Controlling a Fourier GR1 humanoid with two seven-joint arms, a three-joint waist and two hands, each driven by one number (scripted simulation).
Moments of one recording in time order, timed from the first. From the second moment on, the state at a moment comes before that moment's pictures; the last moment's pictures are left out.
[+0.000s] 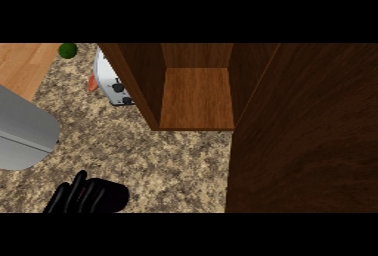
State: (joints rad) left arm 0.54 0.05 -0.57 -2.49 -0.03 0.10 0.25; right arm 0.12 -0.14 0.15 -2.44 -0.14 0.09 0.39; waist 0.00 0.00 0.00
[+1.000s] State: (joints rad) left arm 0.50 0.12 -0.37 -2.50 0.01 0.13 0.32; right arm 0.04 -0.14 0.13 -2.47 -0.12 0.05 0.49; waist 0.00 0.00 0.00
